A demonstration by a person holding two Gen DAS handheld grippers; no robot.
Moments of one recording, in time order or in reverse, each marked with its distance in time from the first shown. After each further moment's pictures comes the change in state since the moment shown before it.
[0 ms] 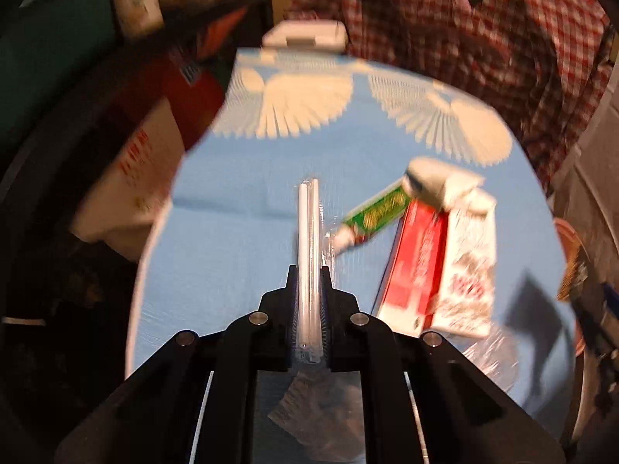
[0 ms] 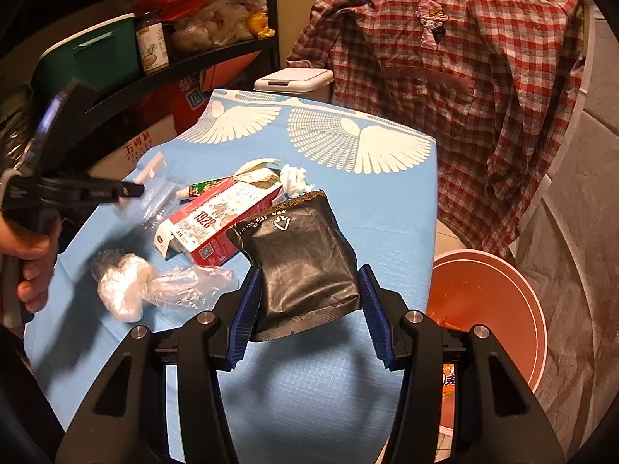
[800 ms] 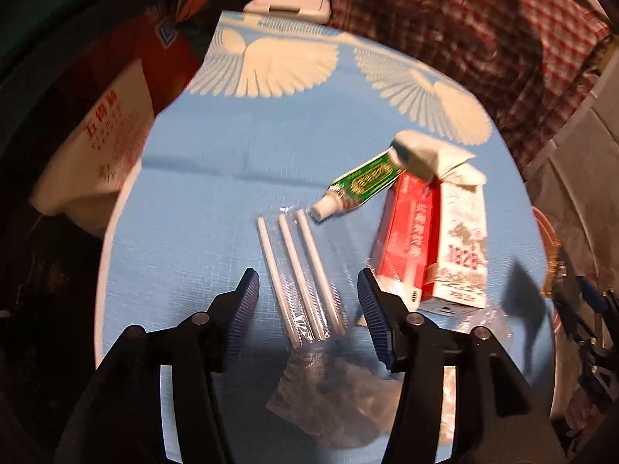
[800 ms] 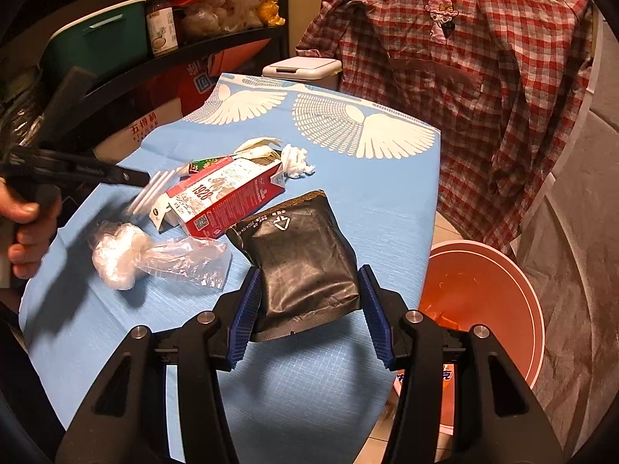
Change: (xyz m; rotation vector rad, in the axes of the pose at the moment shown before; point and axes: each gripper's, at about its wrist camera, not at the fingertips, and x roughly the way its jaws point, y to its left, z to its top) left arm 0.034 0.023 -0.016 -0.033 0.135 -0.186; right arm -0.001 -0.010 -0.015 -0.054 0.033 0.029
